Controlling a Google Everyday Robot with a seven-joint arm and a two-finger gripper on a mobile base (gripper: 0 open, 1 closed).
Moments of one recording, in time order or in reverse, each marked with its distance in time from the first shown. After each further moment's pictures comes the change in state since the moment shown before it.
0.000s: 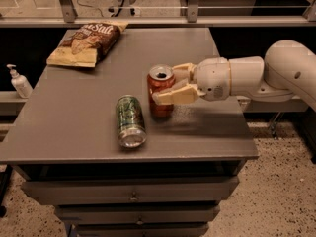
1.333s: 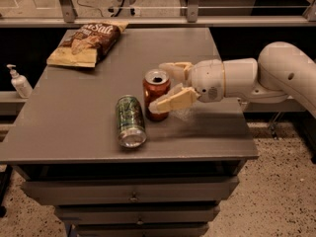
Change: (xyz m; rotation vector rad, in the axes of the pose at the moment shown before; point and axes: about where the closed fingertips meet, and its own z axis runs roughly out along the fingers) arm 0.001 0.004 0.012 -0.011 0.002 0.034
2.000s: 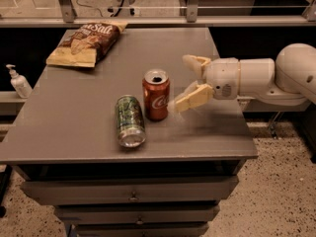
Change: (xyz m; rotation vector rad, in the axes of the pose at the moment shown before) arm 0.008 -0.024 -0.031 0.112 0.005 0.020
